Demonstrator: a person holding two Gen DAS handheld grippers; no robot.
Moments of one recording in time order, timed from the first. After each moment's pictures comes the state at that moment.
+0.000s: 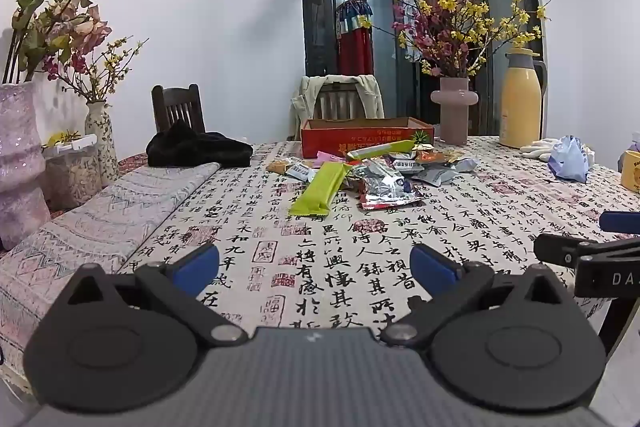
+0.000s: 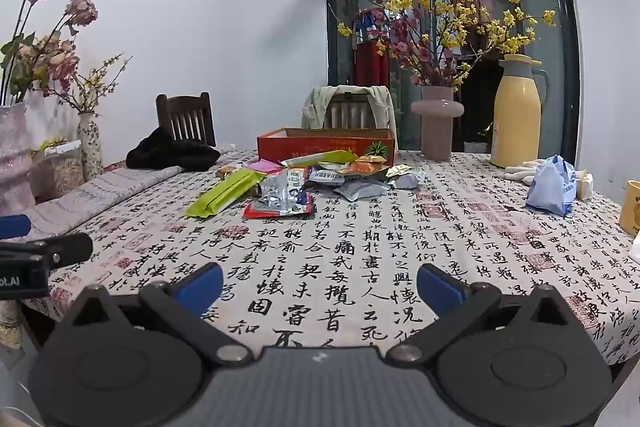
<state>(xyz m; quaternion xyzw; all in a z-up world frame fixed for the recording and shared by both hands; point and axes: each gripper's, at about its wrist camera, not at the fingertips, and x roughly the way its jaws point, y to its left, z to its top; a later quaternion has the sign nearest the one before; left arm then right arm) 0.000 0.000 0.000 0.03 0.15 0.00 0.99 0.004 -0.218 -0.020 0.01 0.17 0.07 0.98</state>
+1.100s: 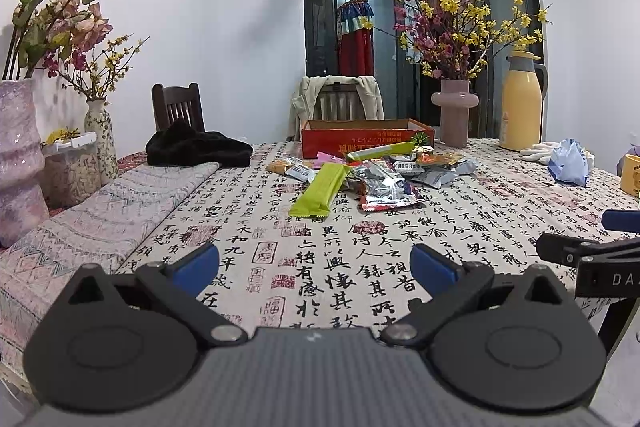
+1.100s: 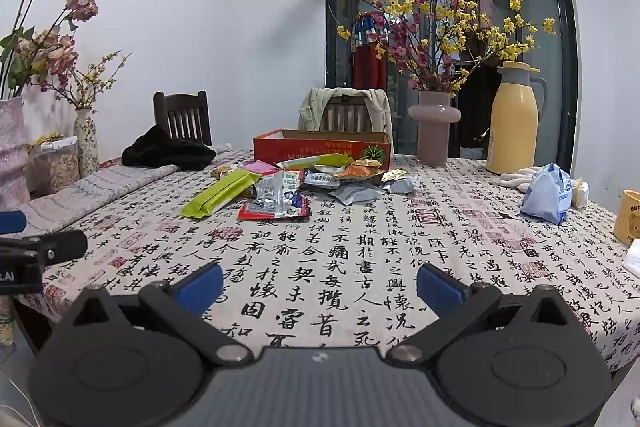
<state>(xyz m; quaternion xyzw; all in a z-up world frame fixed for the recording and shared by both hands) 0.001 0.002 0.001 0.02 0.15 0.00 0.99 0.008 -0.215 -0.018 0.00 0.17 0.06 0.98</state>
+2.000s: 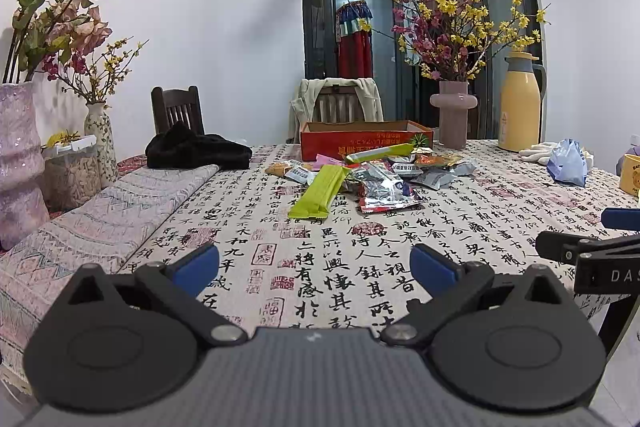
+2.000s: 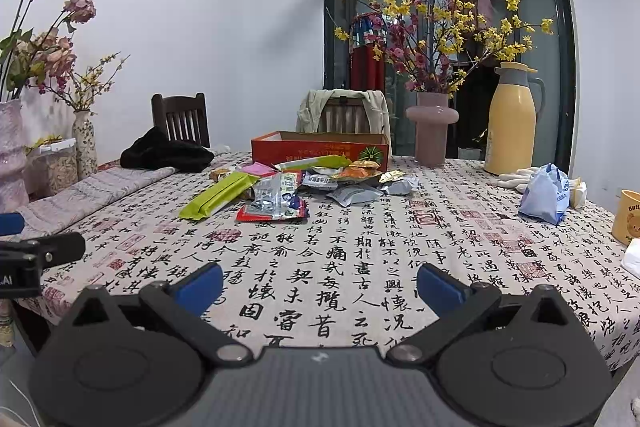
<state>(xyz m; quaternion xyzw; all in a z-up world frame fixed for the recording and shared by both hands) -0.001 0.000 0.000 0.02 0.15 -0.01 0.99 0.007 -0.217 -0.018 0.00 0.17 0.06 0.98</state>
